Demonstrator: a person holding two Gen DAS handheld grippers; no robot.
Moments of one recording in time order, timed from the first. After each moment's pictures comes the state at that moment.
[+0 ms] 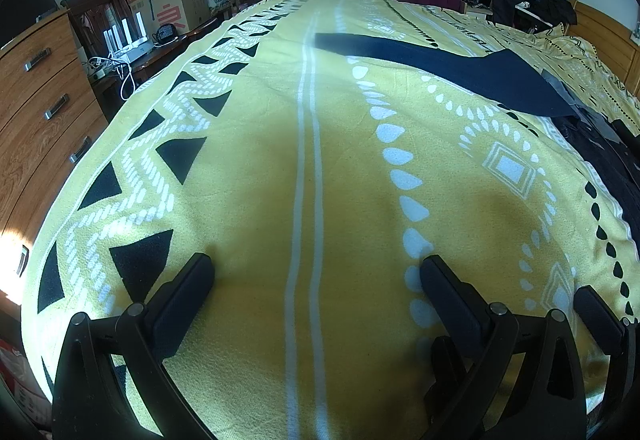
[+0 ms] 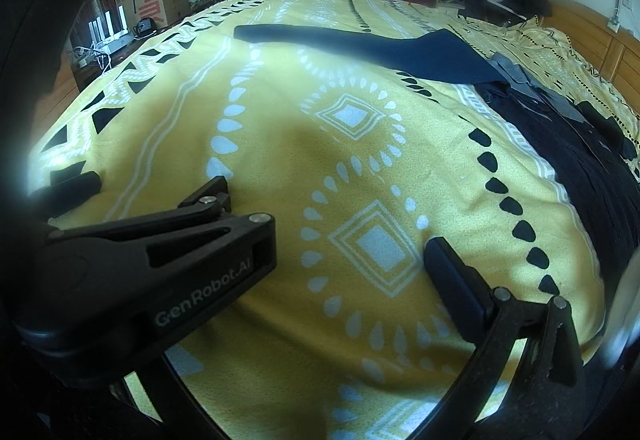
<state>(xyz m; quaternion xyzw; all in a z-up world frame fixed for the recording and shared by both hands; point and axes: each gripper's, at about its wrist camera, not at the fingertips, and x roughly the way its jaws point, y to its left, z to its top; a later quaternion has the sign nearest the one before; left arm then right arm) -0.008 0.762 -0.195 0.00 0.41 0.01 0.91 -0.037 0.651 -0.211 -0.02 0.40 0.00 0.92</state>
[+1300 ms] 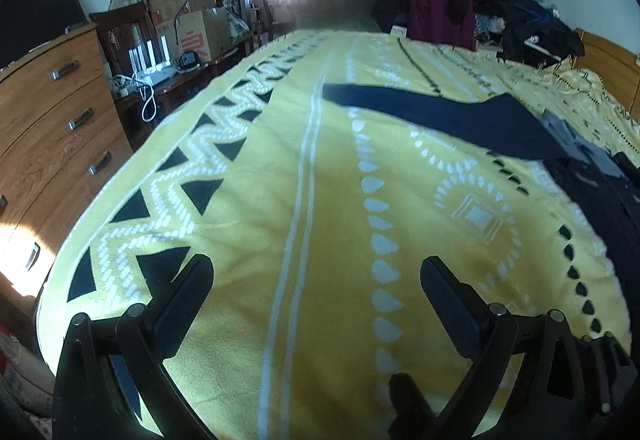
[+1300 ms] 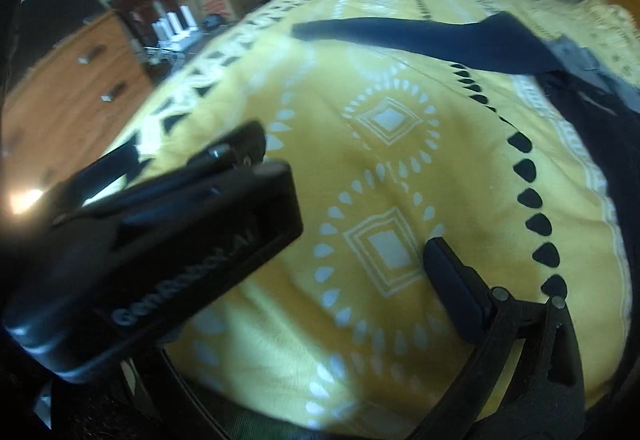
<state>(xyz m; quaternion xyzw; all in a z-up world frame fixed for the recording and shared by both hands) -0.035 0.745 -0.154 -0.02 0.34 0.04 0.94 -0.032 0.613 -0.188 0.05 0.43 0.18 0.88</state>
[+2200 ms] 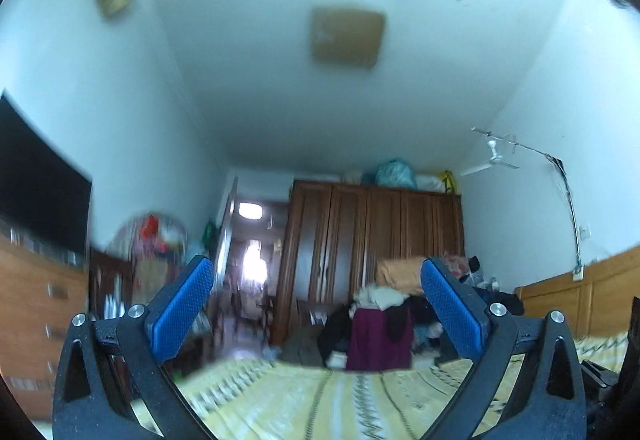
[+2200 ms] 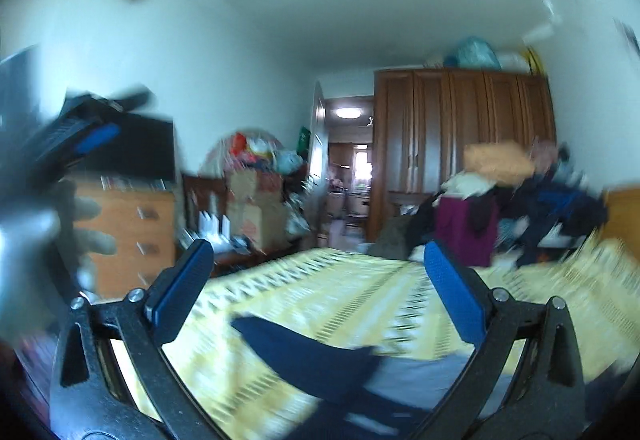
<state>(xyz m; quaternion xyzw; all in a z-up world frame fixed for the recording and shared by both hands) -0.190 0.568 0.181 -0.08 -0.20 0.00 0.98 -0.081 0.355 0.055 -0.08 -0.05 0.24 0.97</state>
